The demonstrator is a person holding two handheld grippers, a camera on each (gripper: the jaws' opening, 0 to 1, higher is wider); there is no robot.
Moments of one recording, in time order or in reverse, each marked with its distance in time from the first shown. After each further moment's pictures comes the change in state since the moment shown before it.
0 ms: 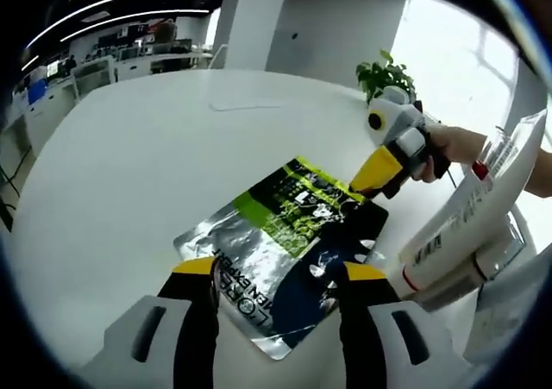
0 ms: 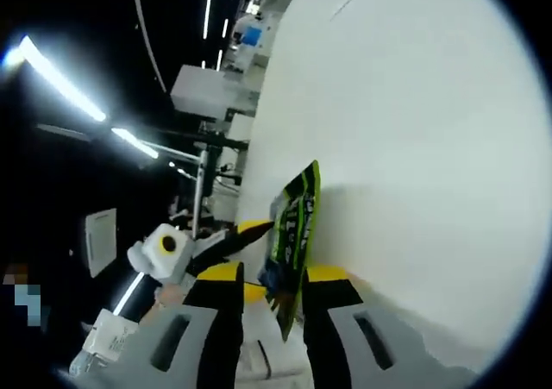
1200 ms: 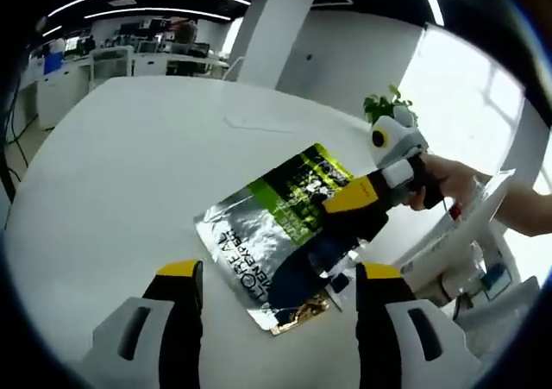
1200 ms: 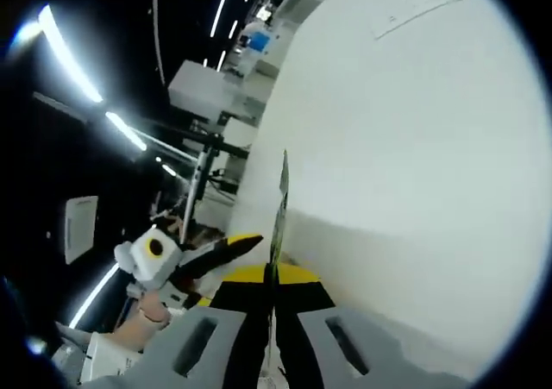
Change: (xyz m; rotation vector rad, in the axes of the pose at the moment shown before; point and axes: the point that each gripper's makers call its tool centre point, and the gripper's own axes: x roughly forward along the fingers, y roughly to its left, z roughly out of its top) left arm -0.040 0.002 0.017 -0.169 -0.104 -0.035; right arm 0.006 0.032 0.025 -0.128 -0.084 -0.074
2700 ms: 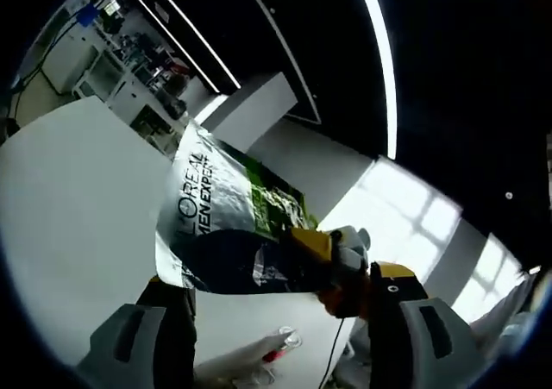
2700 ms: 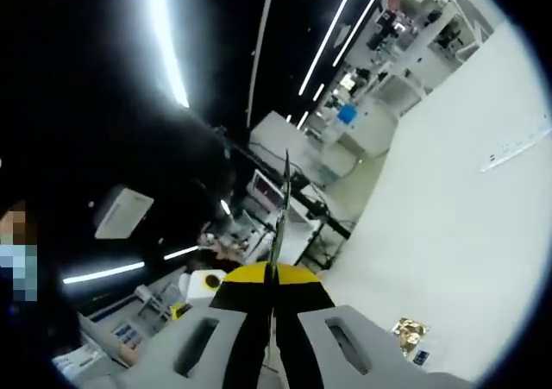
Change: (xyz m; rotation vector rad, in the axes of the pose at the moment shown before) left arm -0.114 -0.122 0.130 -0.301 -0.519 -0.386; right arm -0.075 0.208 0.027 -0.294 -0.340 0.294
